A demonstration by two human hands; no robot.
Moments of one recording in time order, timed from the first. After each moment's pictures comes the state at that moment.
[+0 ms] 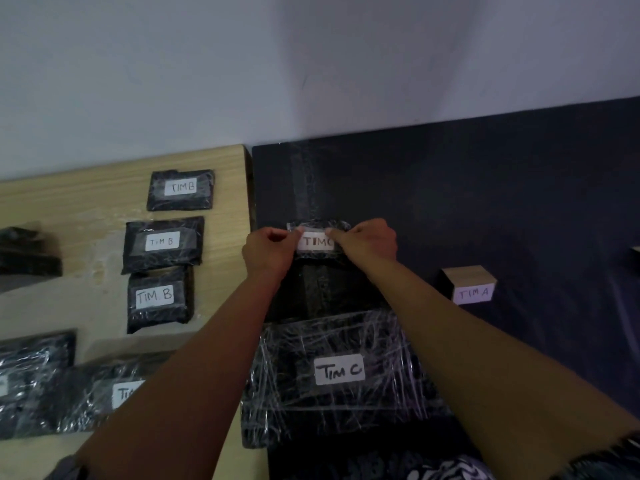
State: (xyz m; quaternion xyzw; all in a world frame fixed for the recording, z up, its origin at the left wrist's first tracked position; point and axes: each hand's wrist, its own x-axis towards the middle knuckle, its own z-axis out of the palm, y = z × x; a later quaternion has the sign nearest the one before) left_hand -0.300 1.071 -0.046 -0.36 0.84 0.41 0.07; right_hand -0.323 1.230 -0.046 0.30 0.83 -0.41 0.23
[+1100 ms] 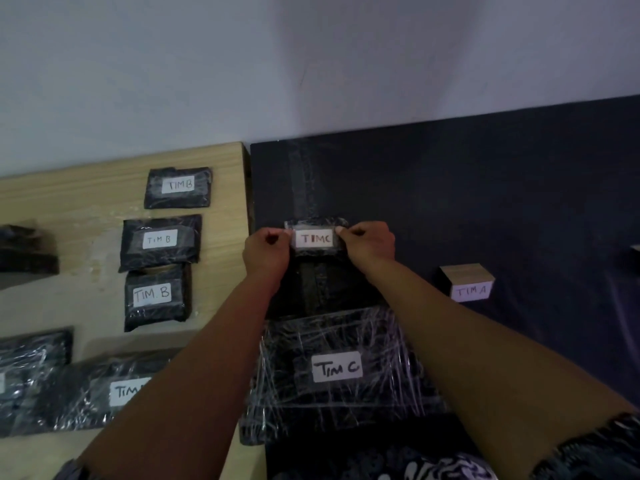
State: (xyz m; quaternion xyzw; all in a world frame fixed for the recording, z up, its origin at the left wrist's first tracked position) left_hand -0.296 1.073 -0.051 -0.37 0.81 0.46 0.06; right_hand -0.317 1.234 -0.045 0.27 0.83 -0.44 0.21
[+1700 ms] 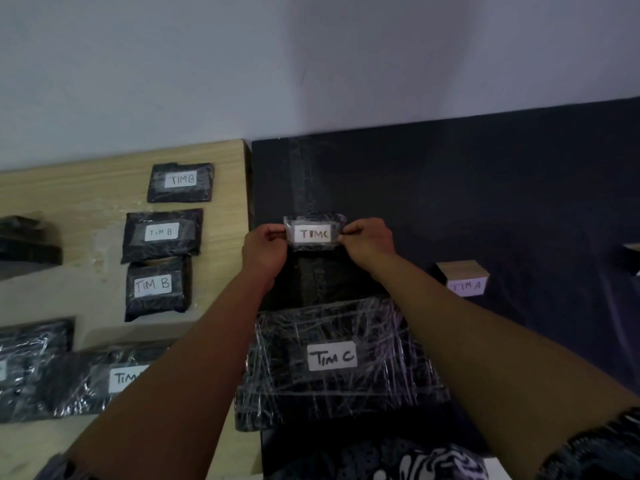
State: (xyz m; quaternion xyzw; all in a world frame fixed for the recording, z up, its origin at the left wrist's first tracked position) left_hand -0.288 1.066 -0.053 -0.35 0.78 0.51 0.11; right_hand -0.310 1.244 -0.032 0.19 0.85 -0.42 0.24
